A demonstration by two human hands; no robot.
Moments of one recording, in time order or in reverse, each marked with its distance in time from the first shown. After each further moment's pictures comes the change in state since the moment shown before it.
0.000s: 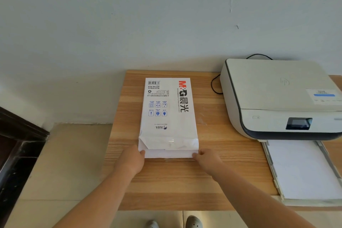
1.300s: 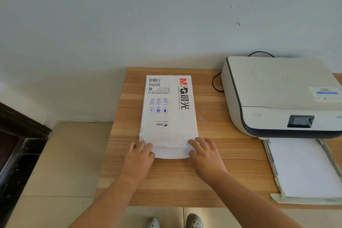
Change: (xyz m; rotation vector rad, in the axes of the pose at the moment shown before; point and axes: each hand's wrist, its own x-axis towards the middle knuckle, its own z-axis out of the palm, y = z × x) left_hand -0.026 -0.009 0.020 0.752 0.430 0.758; right_hand 0.011 0.036 0.019 -0.940 0.587 -1.007
